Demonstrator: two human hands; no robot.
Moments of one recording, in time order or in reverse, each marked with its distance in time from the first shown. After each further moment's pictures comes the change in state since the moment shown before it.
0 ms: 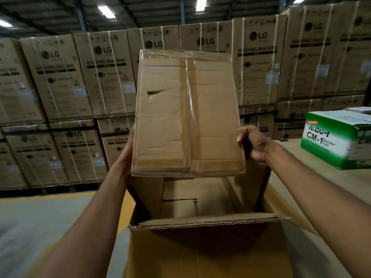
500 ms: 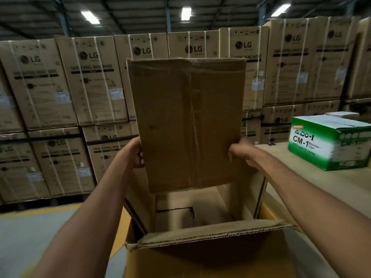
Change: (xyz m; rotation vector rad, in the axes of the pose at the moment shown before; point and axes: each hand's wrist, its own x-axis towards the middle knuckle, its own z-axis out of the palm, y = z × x) left_hand 0.069 0.016 0.005 0.258 0.097 -0.288; right_hand 0.017 0.007 0.018 -0.623 0.394 0.035
